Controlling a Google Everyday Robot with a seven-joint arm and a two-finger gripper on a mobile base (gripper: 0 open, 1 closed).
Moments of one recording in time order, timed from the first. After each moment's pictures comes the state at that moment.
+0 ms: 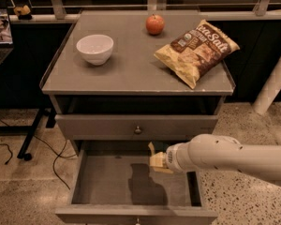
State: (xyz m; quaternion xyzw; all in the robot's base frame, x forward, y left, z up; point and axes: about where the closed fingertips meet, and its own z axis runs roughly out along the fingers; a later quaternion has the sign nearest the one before) arm 0.488 -0.099 0.584 -0.02 0.96 0.20 0.20
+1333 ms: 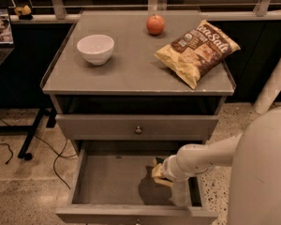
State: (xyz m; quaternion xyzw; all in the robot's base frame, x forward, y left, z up) arm 0.498 -0.110 0.457 0.06 0.98 0.17 0.12
